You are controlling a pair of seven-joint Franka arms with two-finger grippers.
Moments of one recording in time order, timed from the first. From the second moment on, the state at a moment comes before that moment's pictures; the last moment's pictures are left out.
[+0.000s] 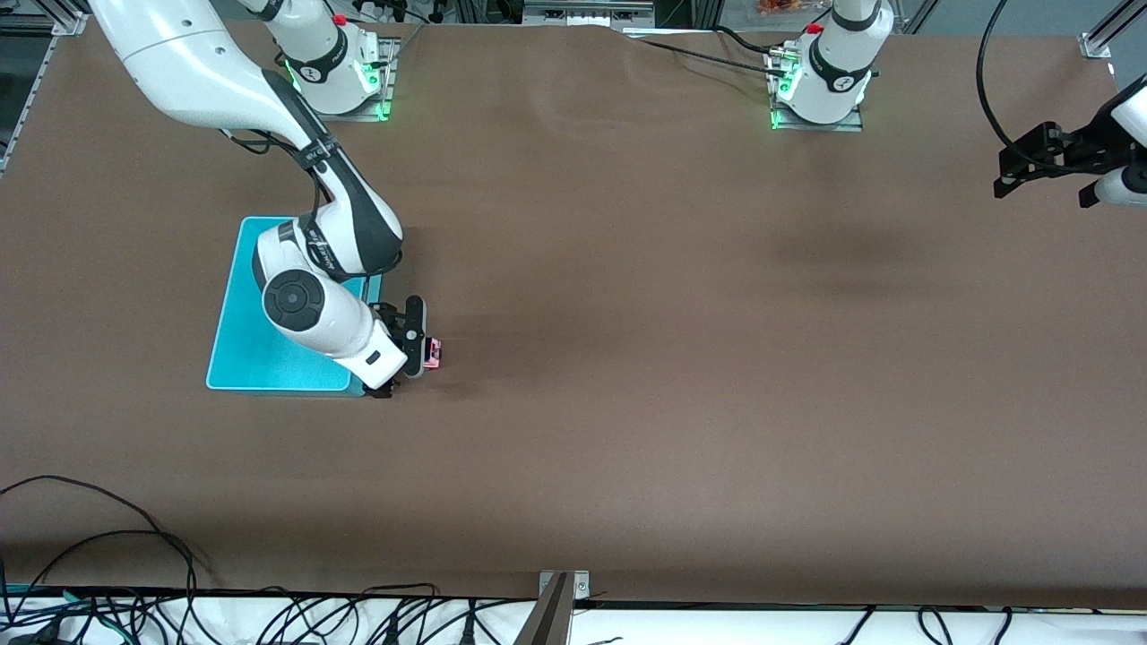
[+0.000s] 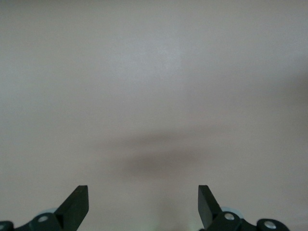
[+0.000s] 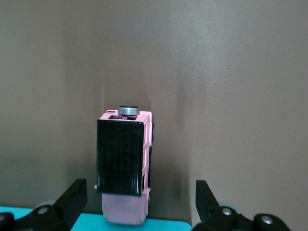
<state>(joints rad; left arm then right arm) -0.02 -0.02 0.02 -1.55 0.01 1.47 0.12 0.07 0.64 0.29 -1.69 -0.19 2.25 -1.16</state>
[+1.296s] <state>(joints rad) -0.01 0.03 0.02 -1.49 0.01 1.47 0.12 0.09 0.66 0.31 -1.68 -0.22 2.28 -1.16</state>
